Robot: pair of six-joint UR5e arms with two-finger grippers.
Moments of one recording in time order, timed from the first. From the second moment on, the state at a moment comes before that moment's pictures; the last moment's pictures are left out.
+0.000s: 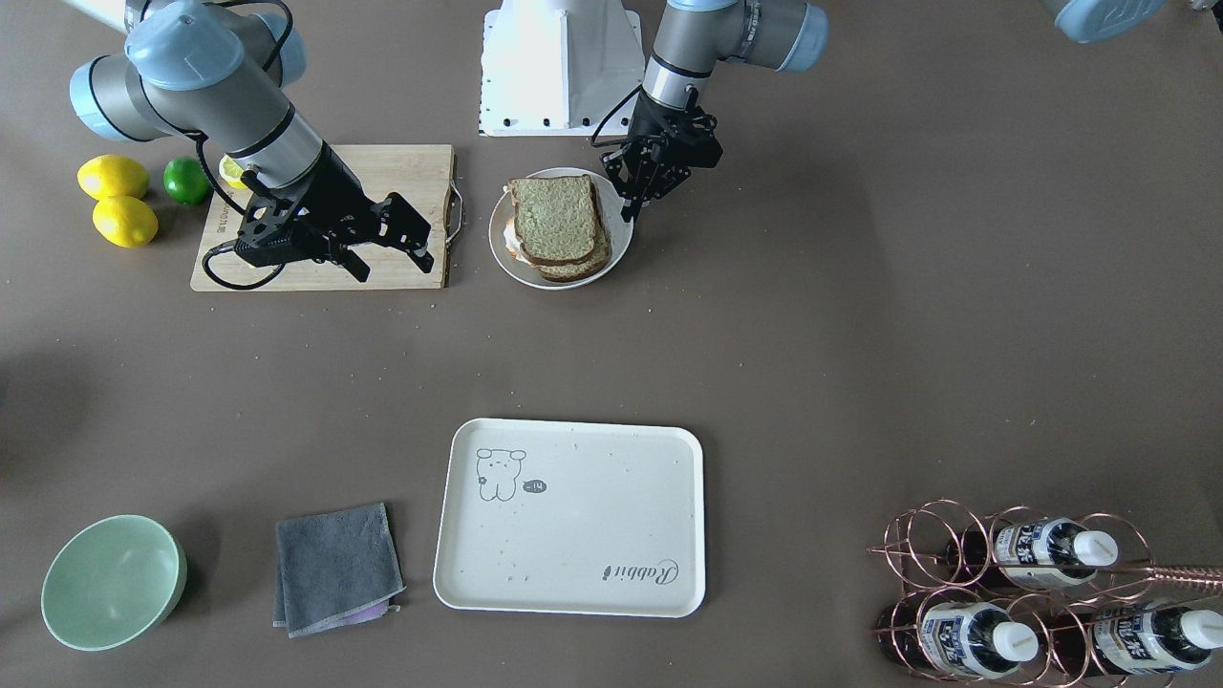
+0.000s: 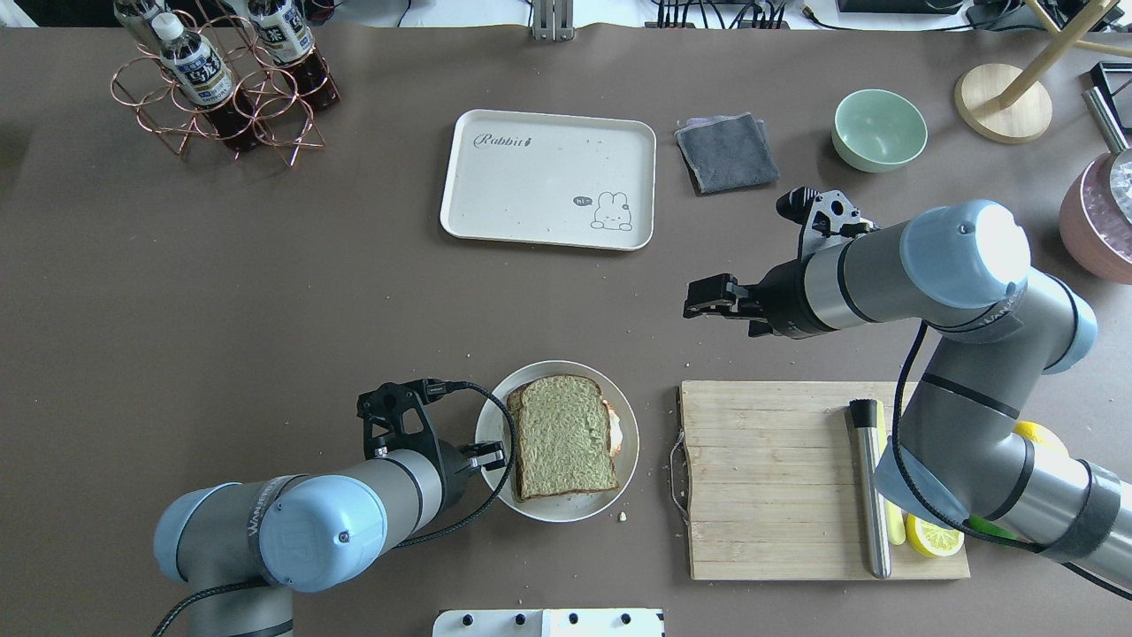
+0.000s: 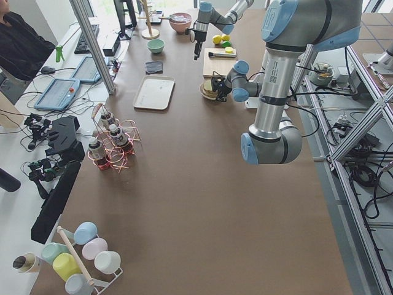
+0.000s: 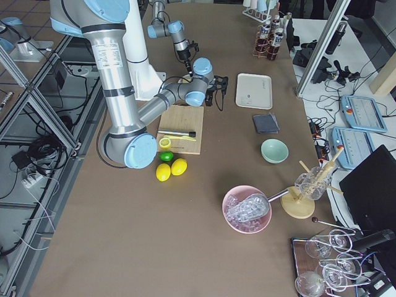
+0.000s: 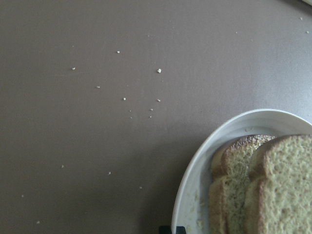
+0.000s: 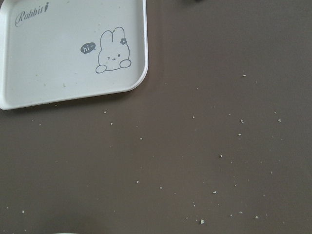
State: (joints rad) left arm -0.19 -1.97 -1.87 -1.98 -1.38 -1.64; right arm 0.63 -1.32 1.86 -0.99 1.96 1.43
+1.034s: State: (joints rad) left arm -0.54 -2.21 -1.60 -1.97 -1.53 -1.82; right arm 0.74 -1.42 1.91 -0.97 2.12 1.32
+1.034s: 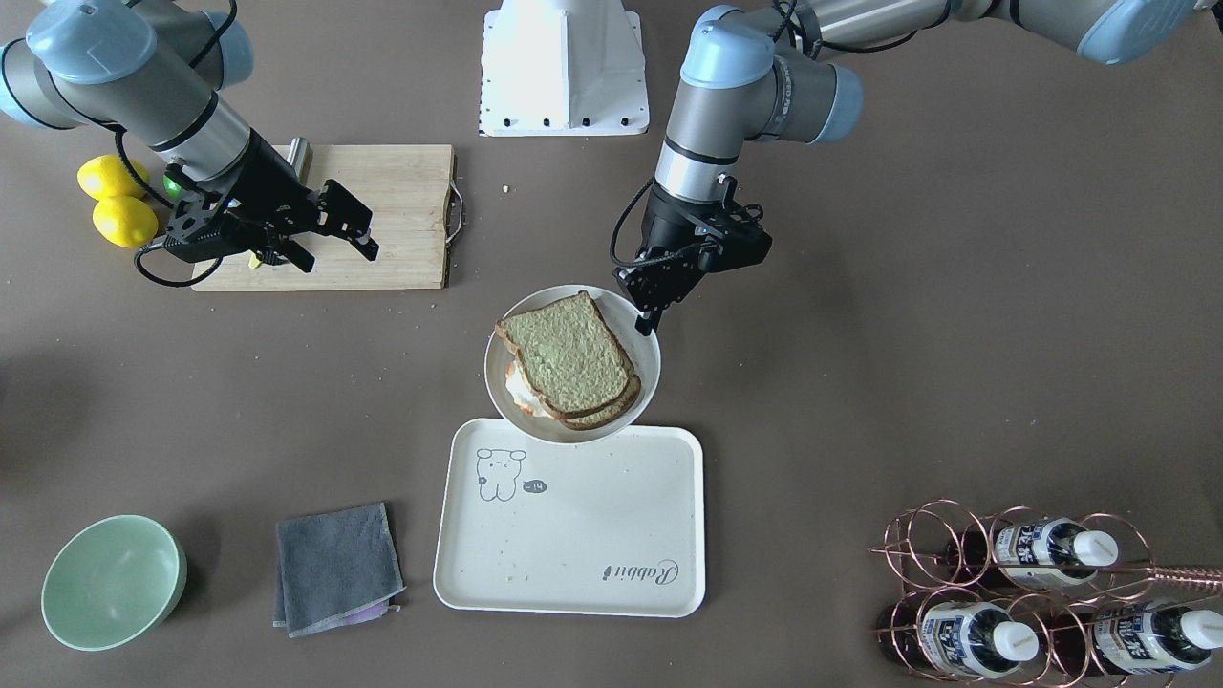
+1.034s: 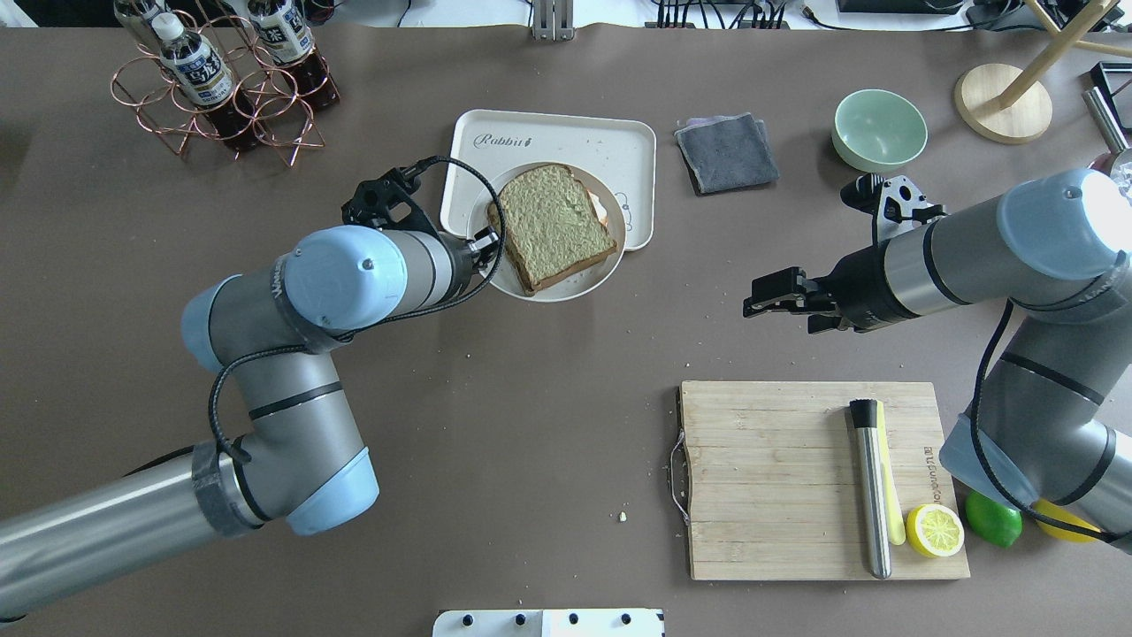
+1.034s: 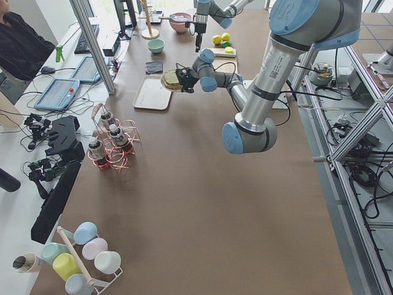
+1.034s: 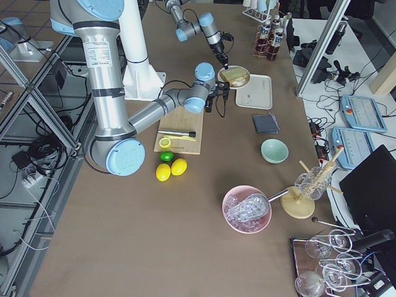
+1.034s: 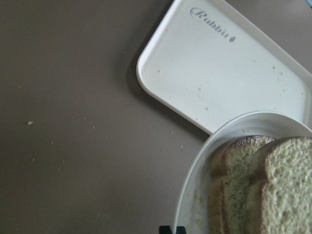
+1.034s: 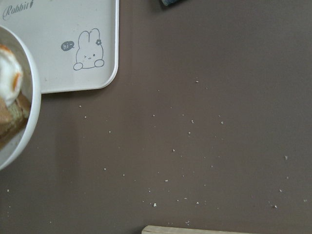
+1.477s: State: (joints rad) left arm -0.62 -2.39 -1.28 -2.04 -1.54 -1.89; right arm 0.76 -1.43 1.91 -0.97 2.14 1.31
